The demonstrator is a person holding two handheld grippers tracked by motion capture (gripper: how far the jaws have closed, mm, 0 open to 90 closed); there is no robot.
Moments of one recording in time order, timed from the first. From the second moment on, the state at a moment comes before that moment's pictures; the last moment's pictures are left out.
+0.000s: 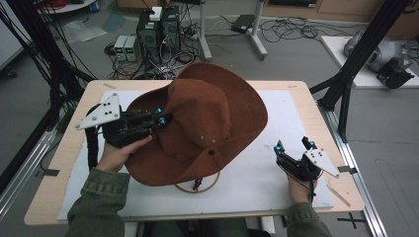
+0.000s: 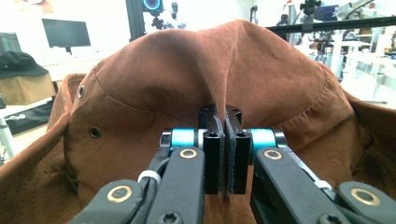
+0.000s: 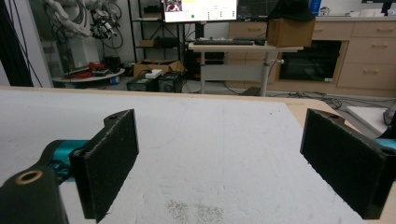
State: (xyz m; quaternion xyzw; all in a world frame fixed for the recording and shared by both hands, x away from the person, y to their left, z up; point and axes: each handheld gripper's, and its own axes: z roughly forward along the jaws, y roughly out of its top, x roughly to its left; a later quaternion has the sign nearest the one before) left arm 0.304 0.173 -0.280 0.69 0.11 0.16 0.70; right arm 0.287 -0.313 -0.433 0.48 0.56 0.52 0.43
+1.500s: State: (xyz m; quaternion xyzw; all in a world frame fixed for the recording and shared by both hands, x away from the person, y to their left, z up) left arm 0.295 0.185 -0.288 0.65 0.14 0.22 0.71; right arm 0.286 -0.312 -0.432 0.48 0.56 0.52 0.43
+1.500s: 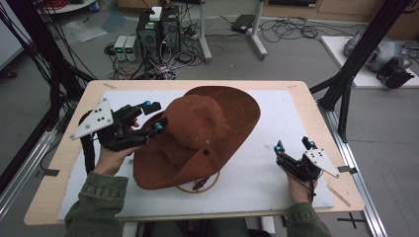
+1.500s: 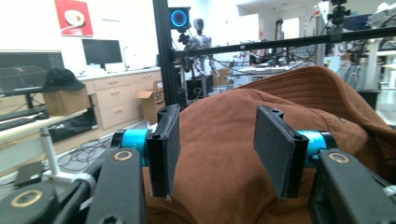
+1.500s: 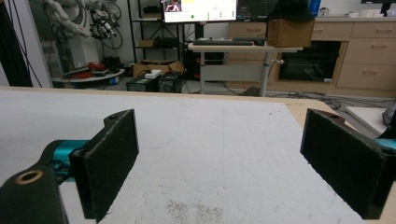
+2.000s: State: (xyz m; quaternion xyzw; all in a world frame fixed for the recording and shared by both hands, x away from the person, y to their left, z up) left arm 0.284 0.220 -0.297 0.64 0.22 0.26 0.69; right arm 0.286 -0.311 -0.432 0.48 0.56 0.52 0.43
